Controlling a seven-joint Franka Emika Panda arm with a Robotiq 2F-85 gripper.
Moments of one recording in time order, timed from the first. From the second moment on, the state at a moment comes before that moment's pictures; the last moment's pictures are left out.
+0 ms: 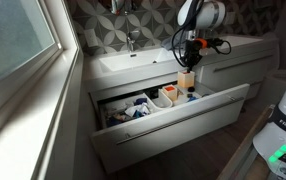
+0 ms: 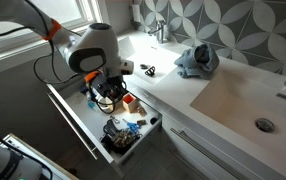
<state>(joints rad) -0.28 0.10 -0.11 -2.49 0.08 2.61 -0.09</state>
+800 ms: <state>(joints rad) -0.29 -0.12 -0.23 -2.44 0.06 2.36 -0.03</state>
